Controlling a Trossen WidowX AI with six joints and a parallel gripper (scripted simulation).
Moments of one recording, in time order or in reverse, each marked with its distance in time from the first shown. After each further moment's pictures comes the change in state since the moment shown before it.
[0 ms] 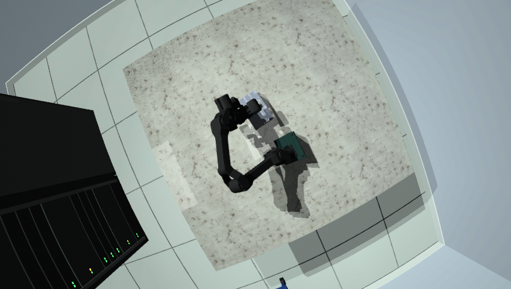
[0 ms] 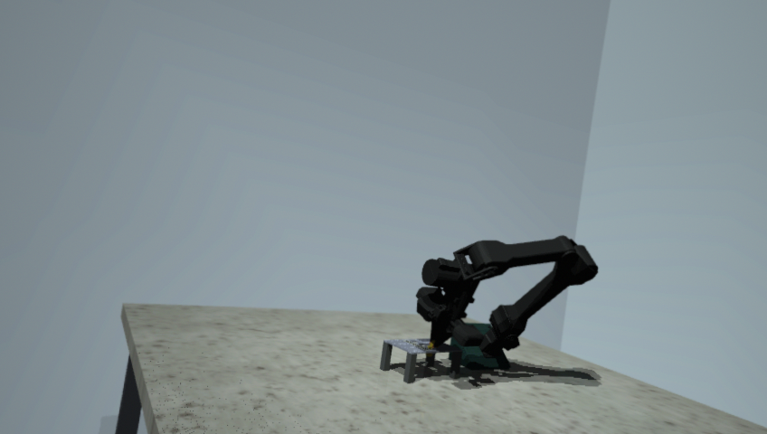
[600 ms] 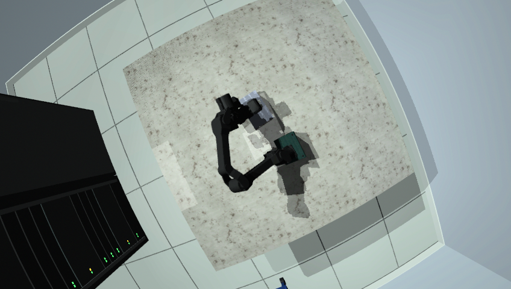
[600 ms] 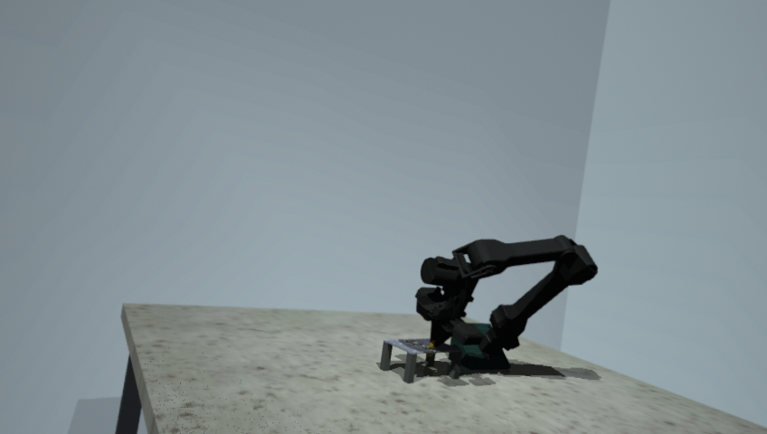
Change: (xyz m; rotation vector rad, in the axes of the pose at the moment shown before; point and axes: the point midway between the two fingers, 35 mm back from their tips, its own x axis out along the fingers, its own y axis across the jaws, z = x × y) arm 0.000 -0.001 0.000 -0.002 -0.001 0.027
